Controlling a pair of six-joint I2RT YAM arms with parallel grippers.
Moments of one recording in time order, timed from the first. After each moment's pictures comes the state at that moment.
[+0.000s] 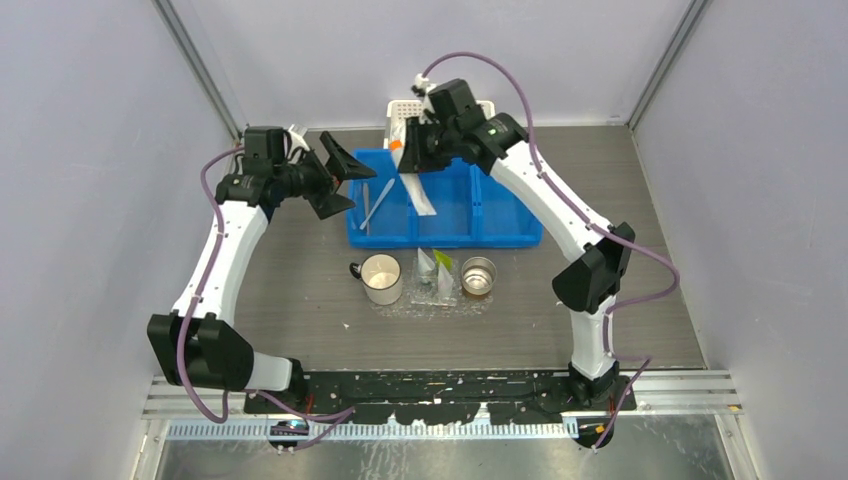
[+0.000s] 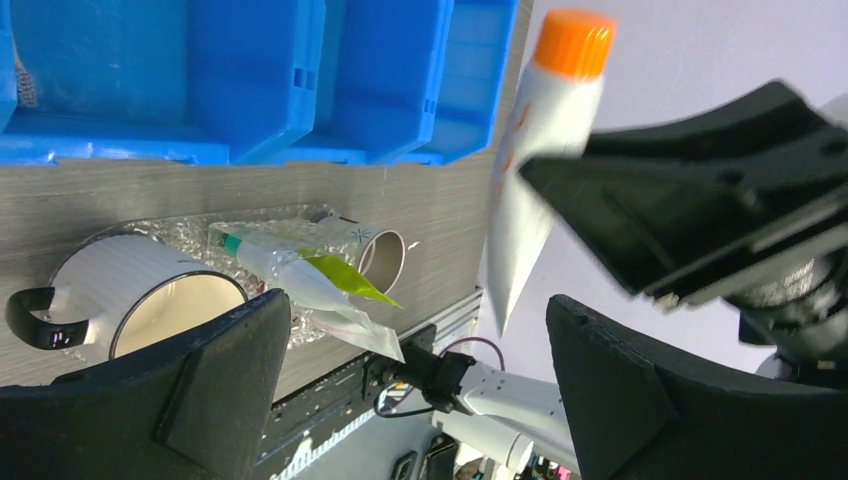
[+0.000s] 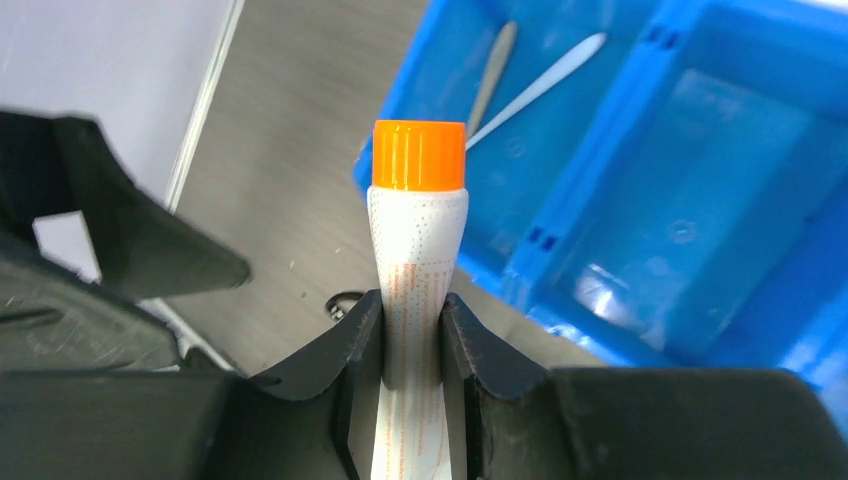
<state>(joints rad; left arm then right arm) -0.09 1.38 1.36 -0.66 0.66 -0.86 0.64 1.98 2.20 -0.85 -0.17 0.42</state>
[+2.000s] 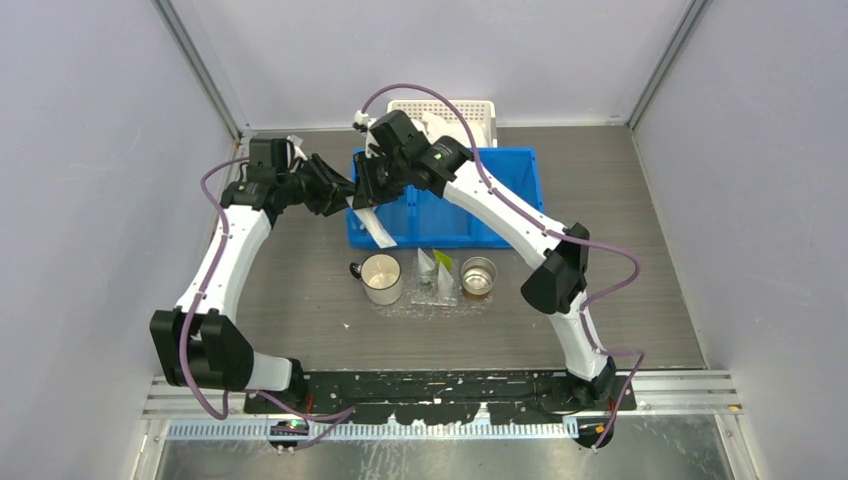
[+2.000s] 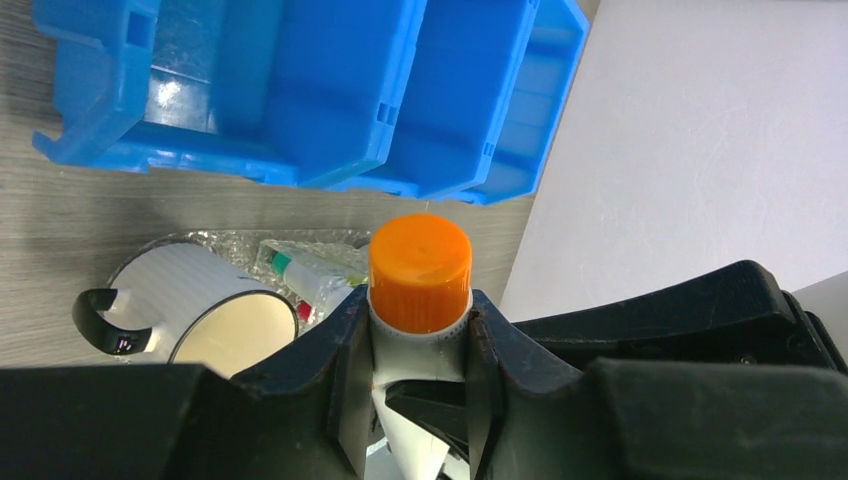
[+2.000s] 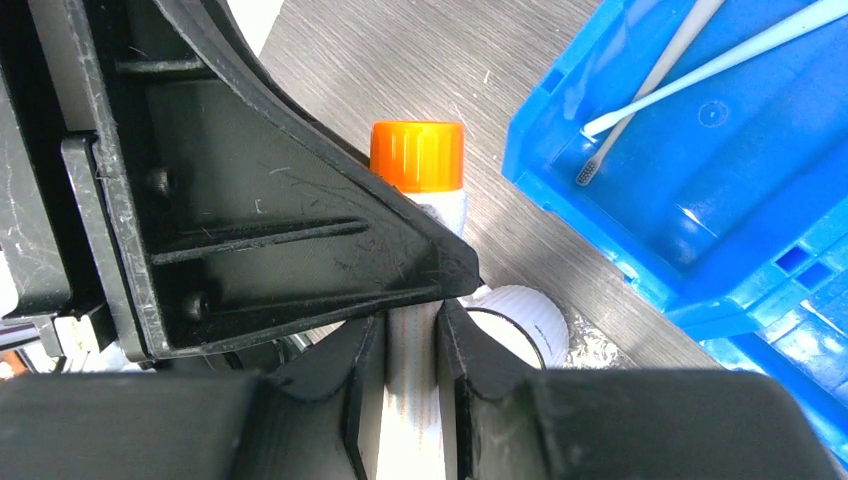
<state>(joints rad) -0.09 1.37 1.28 -0.62 0.54 -0.90 0.86 2.14 2.33 -0.87 -0.21 0.45</state>
